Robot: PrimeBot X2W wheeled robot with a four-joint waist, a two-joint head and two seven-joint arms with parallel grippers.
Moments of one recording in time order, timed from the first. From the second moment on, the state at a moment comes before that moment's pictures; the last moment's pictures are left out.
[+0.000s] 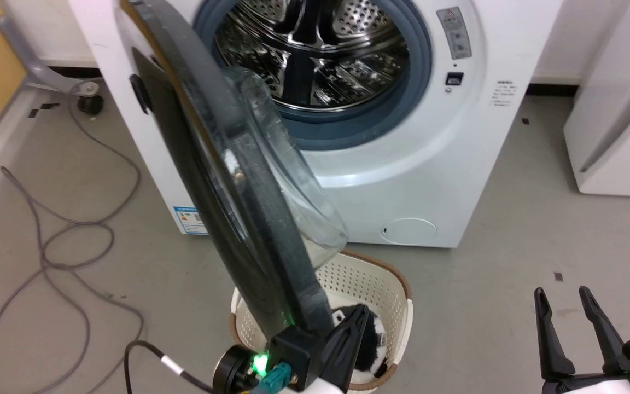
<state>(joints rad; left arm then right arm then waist) -0.05 0.11 -0.63 -0.14 -0.28 0.17 0.10 0.15 -0.05 -0.08 -0.10 0.16 0.13 -0.13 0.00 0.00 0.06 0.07</state>
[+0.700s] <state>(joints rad) 0.09 0.20 -0.58 -0.28 -0.28 0.27 0.15 0.20 -0.05 -0.09 -0.11 0.17 0.13 -0.12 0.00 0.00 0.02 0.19</state>
